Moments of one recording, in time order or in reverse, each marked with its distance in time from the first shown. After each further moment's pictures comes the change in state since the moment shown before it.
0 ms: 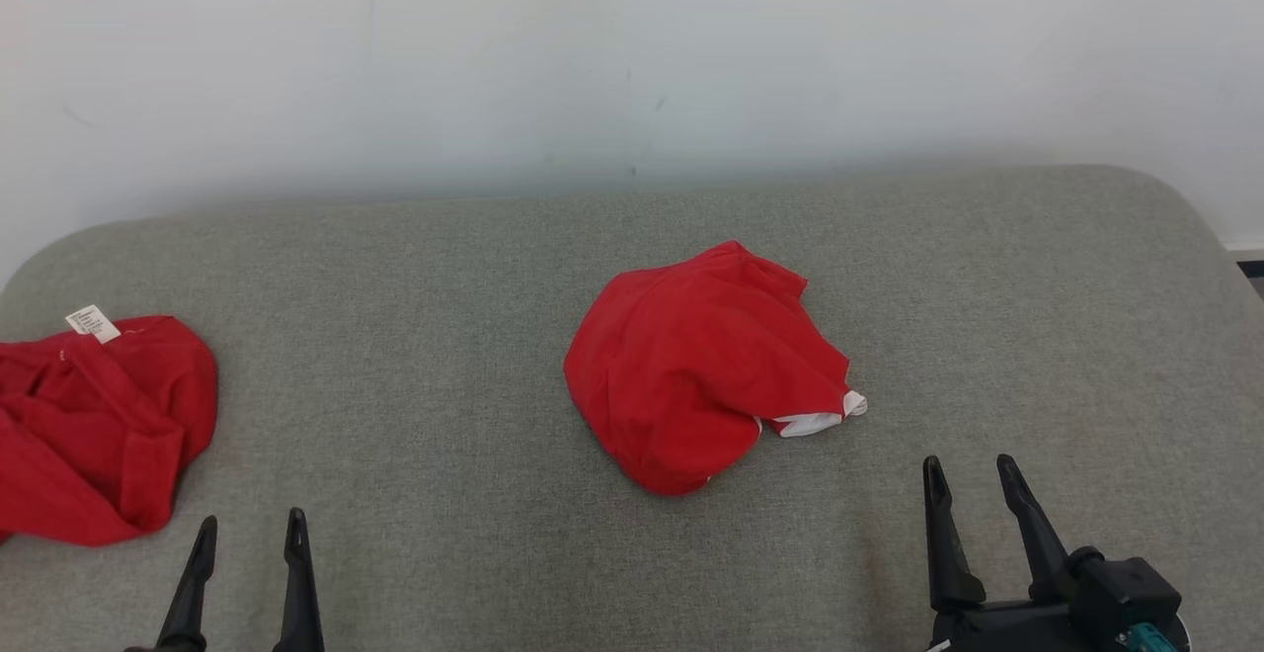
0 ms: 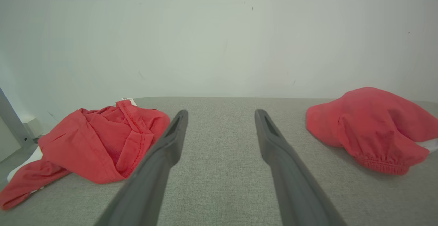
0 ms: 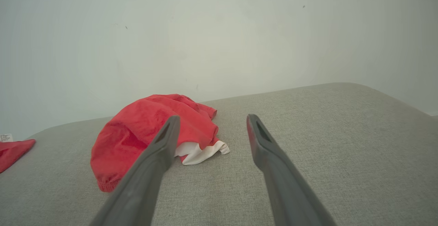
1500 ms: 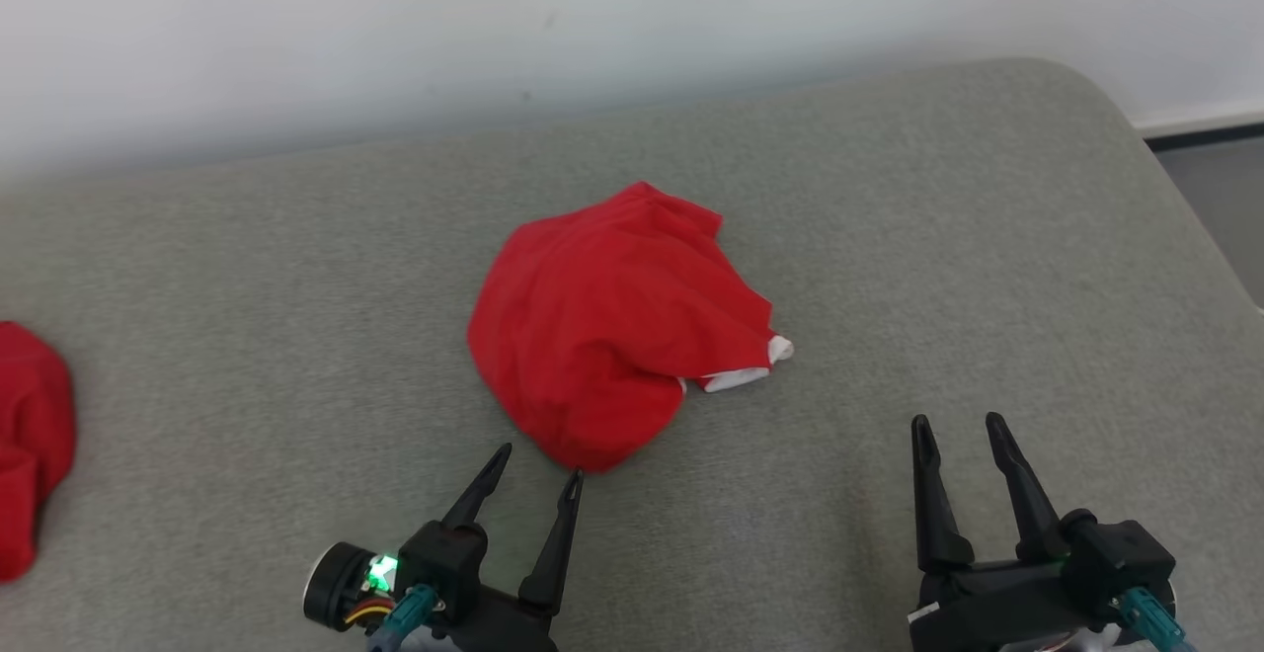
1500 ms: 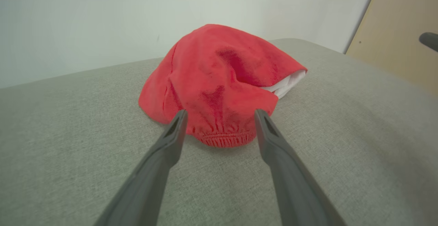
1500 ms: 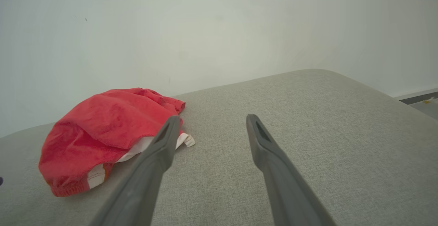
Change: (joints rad) left arm -0.293 0.000 -0.444 0.315 -0.045 -0.017 0.000; right arm -0.062 0.000 0.022 -0.004 0.010 0.000 0.000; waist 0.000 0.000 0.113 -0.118
